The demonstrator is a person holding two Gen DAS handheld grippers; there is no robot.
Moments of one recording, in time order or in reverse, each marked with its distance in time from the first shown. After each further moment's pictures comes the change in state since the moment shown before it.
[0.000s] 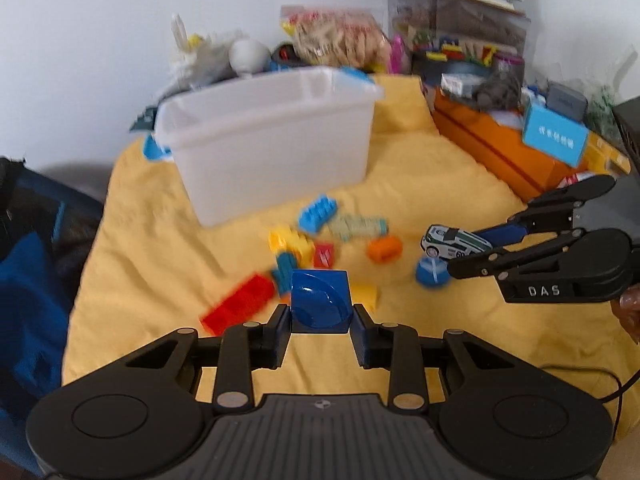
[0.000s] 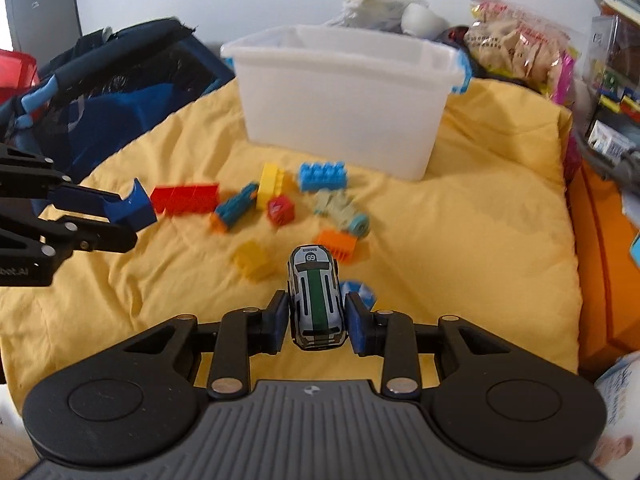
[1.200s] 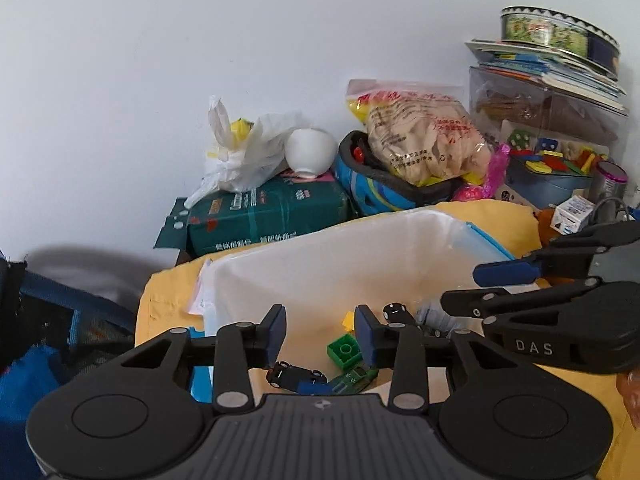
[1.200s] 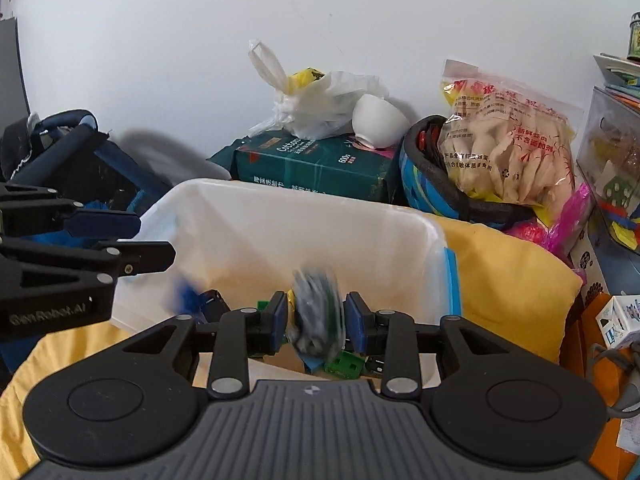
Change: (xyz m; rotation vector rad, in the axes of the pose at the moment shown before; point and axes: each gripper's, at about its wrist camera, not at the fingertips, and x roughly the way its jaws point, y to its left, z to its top) left arm 0.093 0.083 0.173 -0.026 -0.152 0.078; right arm 0.074 -0.048 0.183 0.086 -0.147 -0.098
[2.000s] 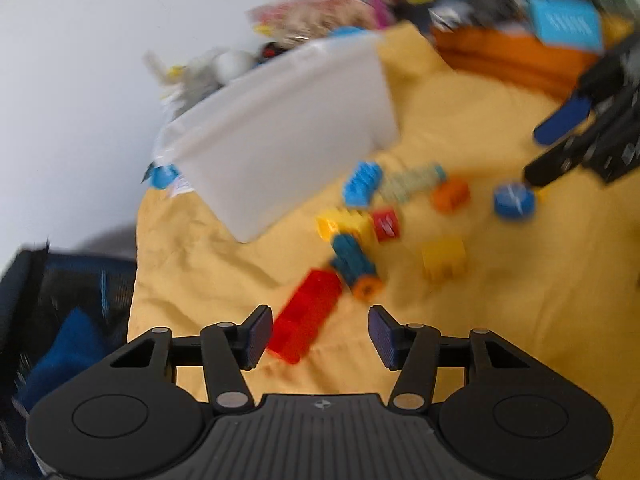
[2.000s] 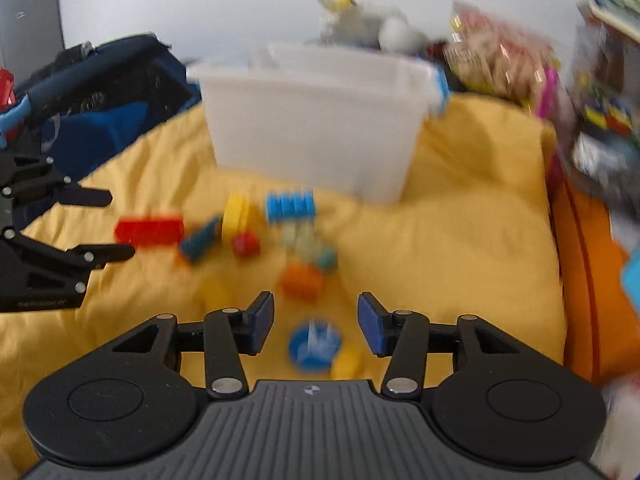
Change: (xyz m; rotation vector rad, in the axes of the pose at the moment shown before) left arm -0.070 -0.073 -0.199 0.406 0.132 0.080; right arm -0.091 0.010 -0.183 -0.028 0.152 0.057
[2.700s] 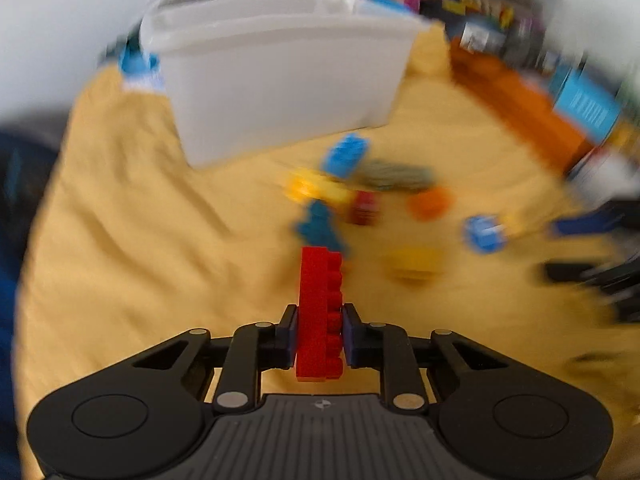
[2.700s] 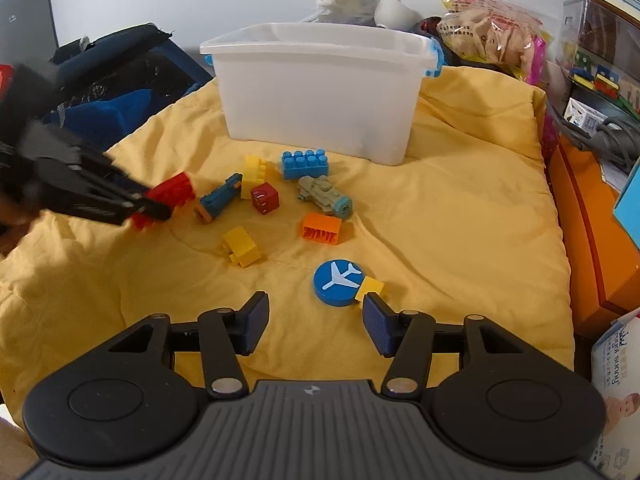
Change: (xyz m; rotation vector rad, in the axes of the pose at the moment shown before) left arm 0.025 0.056 -0.002 -0.440 0.148 -0.412; right arm -0.013 0.016 -0.021 0.002 0.008 0.000
